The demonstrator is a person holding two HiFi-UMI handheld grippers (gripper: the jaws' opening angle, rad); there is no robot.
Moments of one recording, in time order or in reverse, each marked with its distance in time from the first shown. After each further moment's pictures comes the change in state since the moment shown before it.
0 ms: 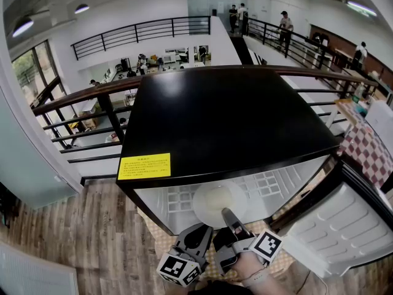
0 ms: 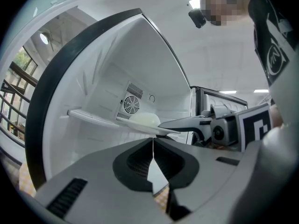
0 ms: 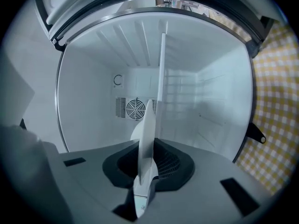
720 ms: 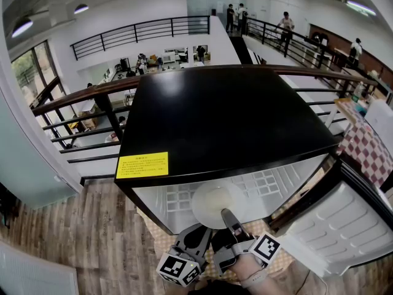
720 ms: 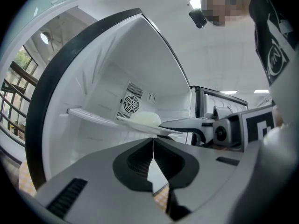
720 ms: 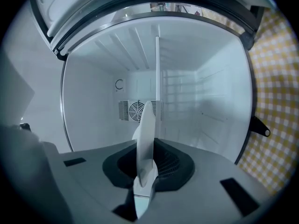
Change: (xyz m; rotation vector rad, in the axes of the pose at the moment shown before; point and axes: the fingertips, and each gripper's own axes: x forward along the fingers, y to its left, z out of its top) left arm 0.000 -0.002 0.000 -0.005 -0.002 0.004; right arm -0.005 0.000 0.000 0.054 -0.030 0.060
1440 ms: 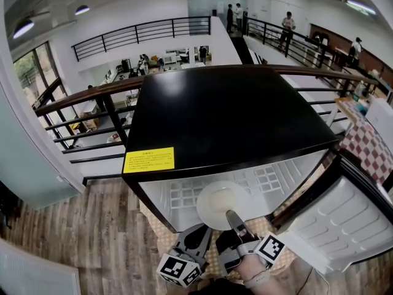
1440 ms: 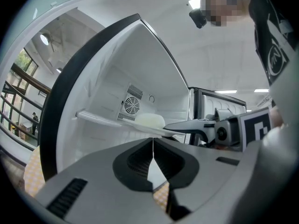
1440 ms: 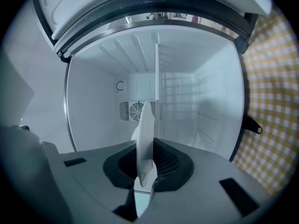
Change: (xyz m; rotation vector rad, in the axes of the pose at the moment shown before) left arm -0.016 -0.003 0.003 0.000 0.002 0.005; right arm -0.016 0.001 -0.003 0.002 -0.007 -0.014
